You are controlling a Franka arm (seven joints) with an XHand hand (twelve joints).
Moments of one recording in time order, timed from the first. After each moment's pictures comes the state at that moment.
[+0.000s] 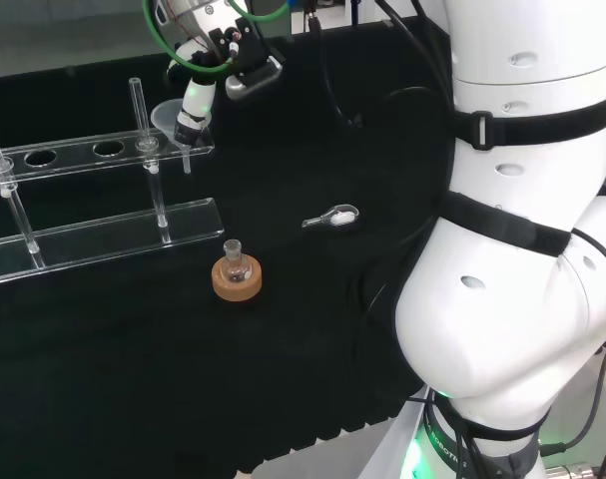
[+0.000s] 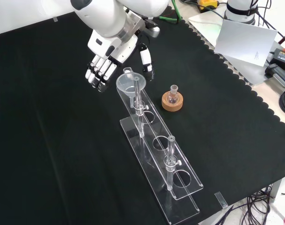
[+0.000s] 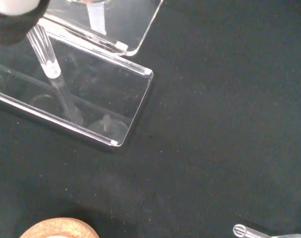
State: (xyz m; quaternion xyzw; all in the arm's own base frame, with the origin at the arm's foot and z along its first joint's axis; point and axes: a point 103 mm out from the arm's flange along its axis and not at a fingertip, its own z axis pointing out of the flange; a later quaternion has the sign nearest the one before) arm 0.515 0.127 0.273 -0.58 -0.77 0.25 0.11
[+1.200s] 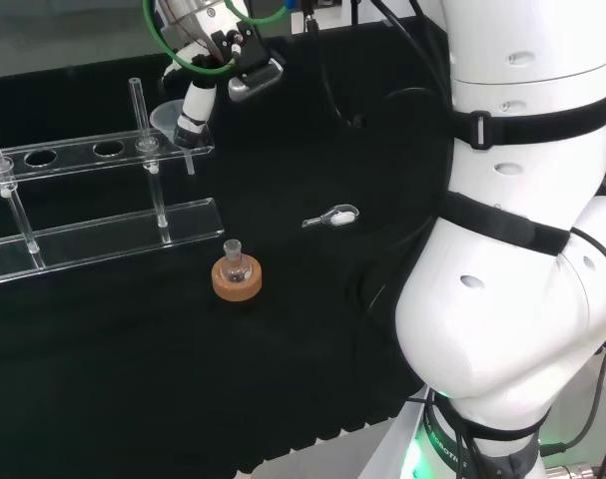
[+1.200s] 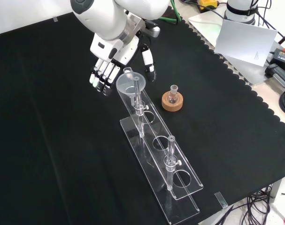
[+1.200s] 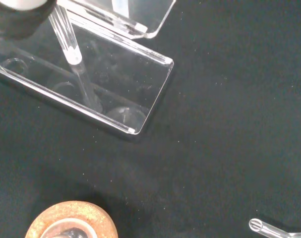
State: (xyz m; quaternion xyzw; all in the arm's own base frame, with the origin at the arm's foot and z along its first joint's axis) arm 0.511 0.129 0.266 -0.55 -0.78 0.26 0.13
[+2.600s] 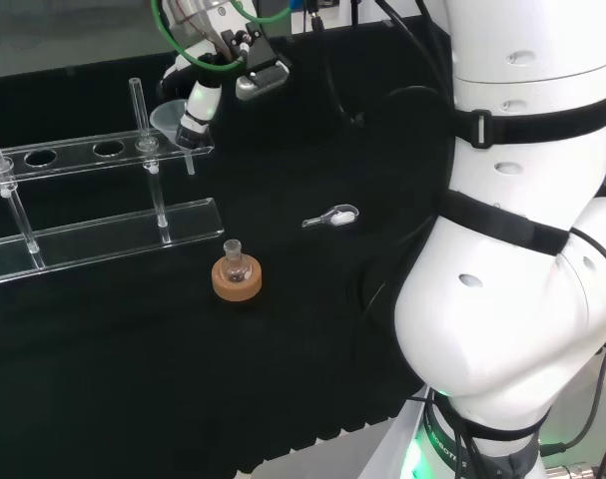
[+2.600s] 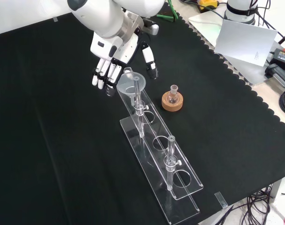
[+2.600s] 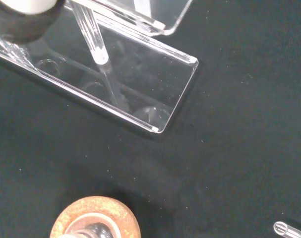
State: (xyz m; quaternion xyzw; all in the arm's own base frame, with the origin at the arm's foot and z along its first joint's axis) arm 0.510 0.128 0.266 -0.52 -0.80 0.24 0.16
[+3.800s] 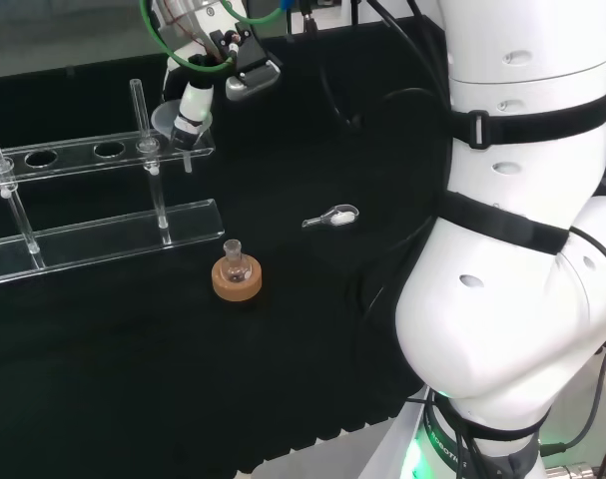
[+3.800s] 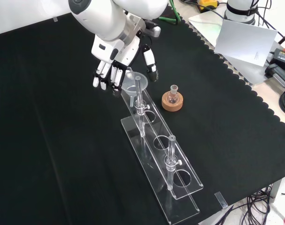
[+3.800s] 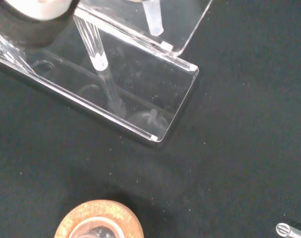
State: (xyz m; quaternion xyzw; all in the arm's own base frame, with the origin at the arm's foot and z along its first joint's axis) arm 0.511 0.139 0.267 -0.53 -0.80 0.24 0.16
